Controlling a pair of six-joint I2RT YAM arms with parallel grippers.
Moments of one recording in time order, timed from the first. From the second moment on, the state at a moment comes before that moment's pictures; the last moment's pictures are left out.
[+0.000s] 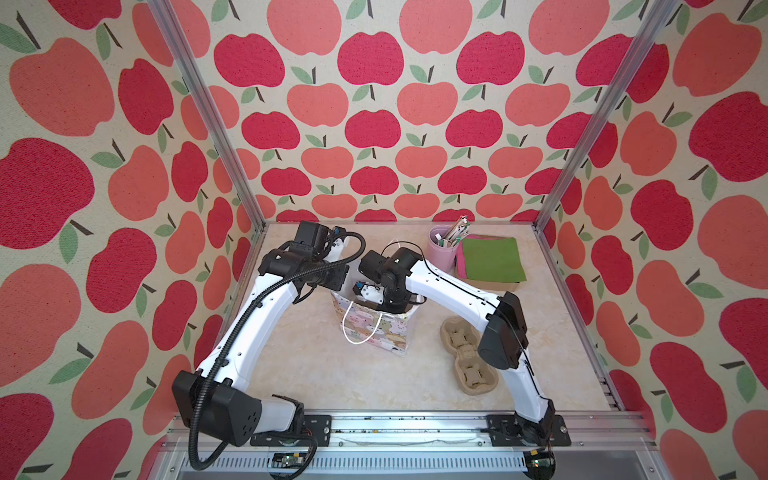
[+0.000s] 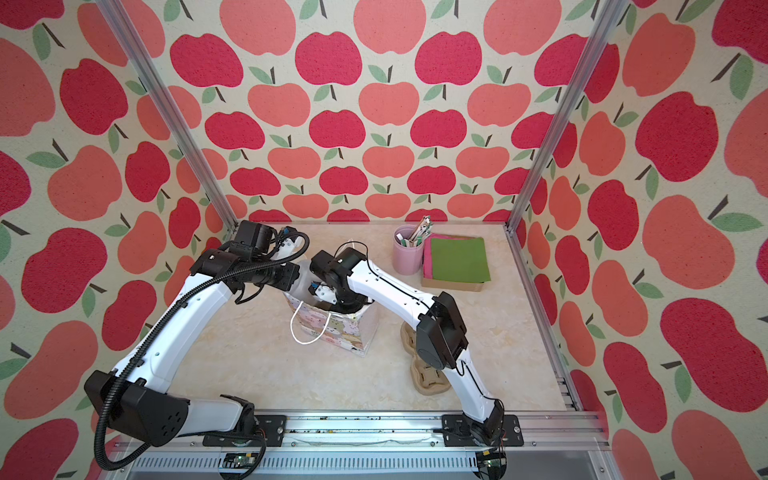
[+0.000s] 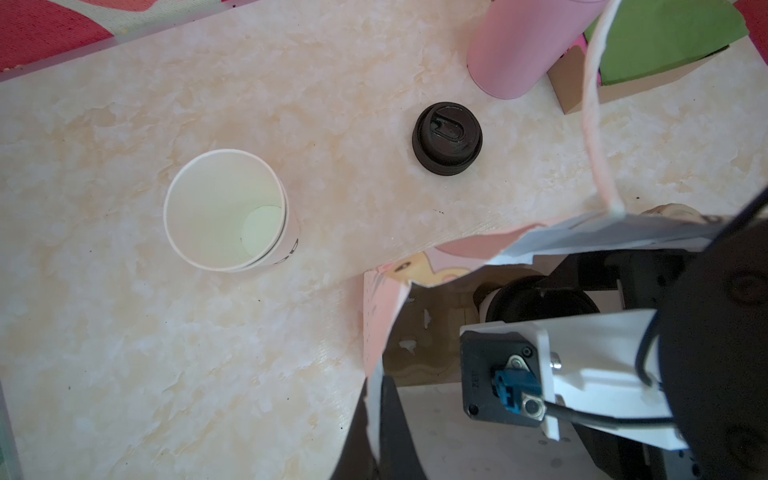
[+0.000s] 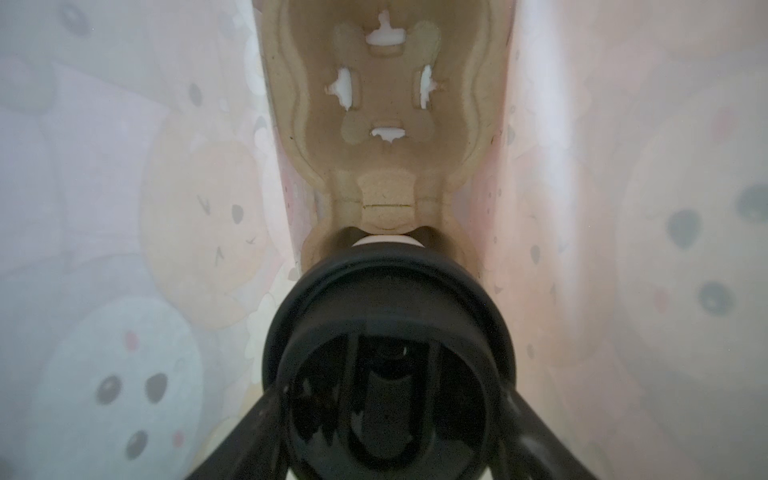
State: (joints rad) left arm -0.31 1.36 1.42 -1.02 0.15 0.07; right arm 1.03 2.18 2.11 -1.41 -0.02 -0.24
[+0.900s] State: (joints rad) left arm -0.32 1.36 1.43 -1.02 0.14 0.08; right arm 1.04 2.22 2.24 -1.46 -0.02 -0.24
